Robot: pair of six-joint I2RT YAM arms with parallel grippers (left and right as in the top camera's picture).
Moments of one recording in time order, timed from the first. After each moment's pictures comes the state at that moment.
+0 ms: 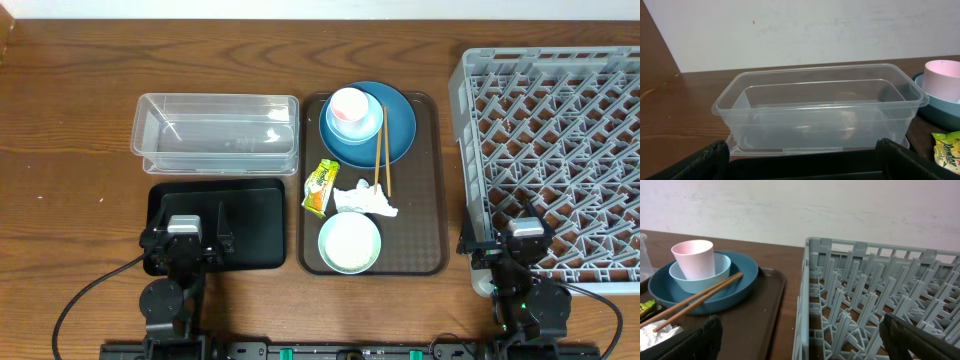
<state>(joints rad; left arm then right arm) 0.06 0.01 0.02 -0.11 0.03 0.07 0.03 0.01 0.01 -0.07 -0.05 -0.06</state>
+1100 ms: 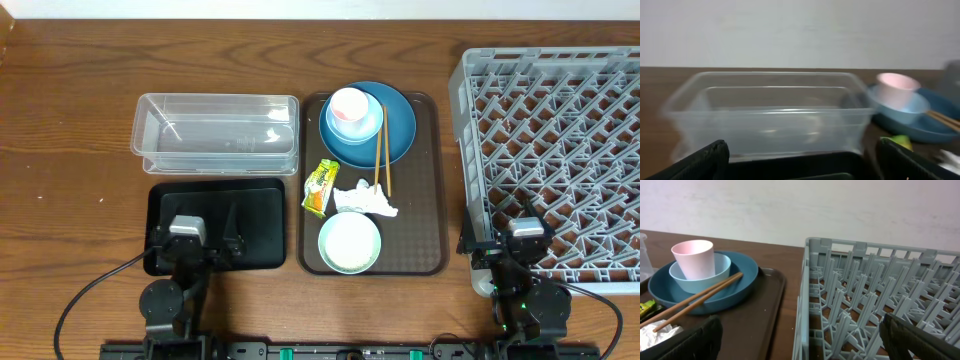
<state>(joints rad) 0.06 0.01 0.02 -0.10 0.22 -0.07 0.03 0.01 0.01 -0.07 -0.05 -0.06</state>
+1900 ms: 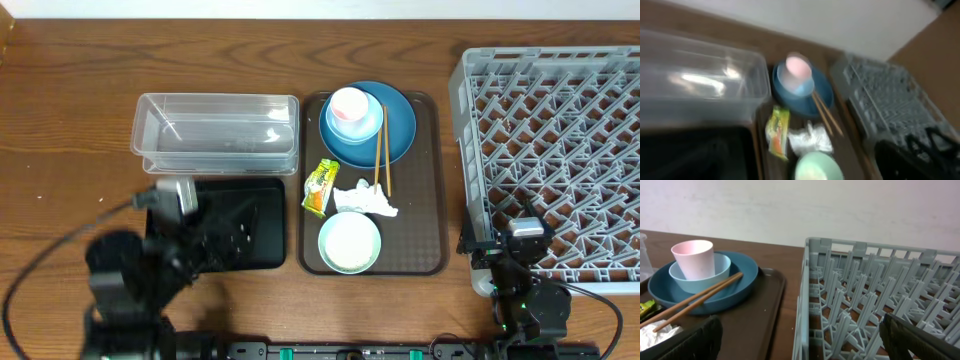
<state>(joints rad) 0.06 0.59 0.81 -0.72 0.57 -0.31 0.03 0.01 0.01 -0.07 -0.05 -0.06</state>
